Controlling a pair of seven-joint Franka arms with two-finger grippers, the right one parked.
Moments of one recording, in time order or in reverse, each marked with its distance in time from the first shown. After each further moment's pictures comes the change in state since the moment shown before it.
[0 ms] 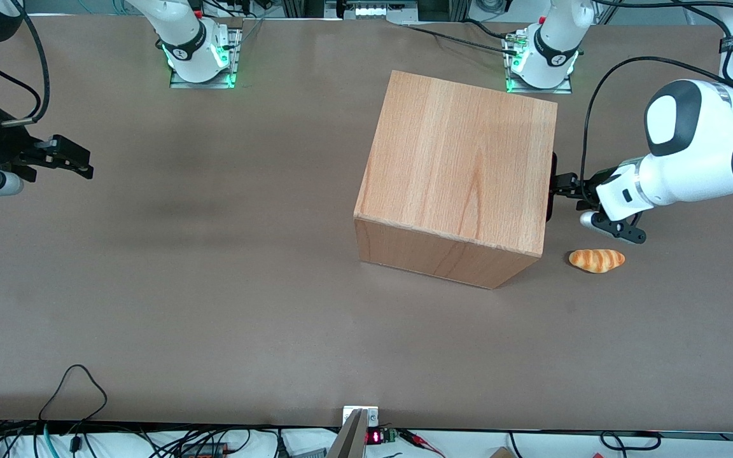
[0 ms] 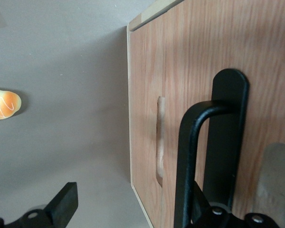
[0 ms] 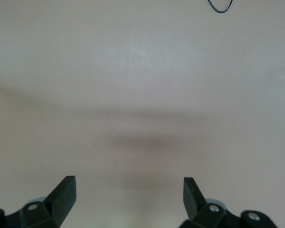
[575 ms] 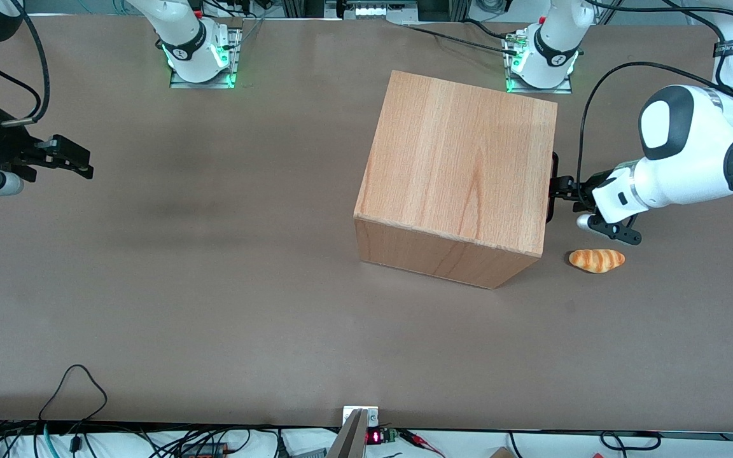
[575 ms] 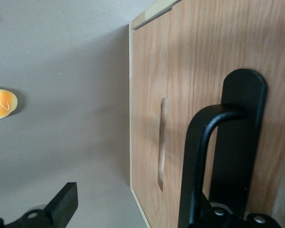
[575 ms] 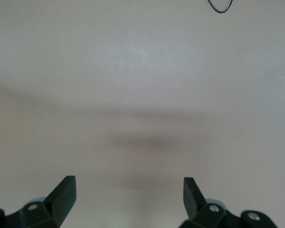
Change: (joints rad) arm 0.000 0.007 -0.001 -0.025 -0.009 0.037 -0.008
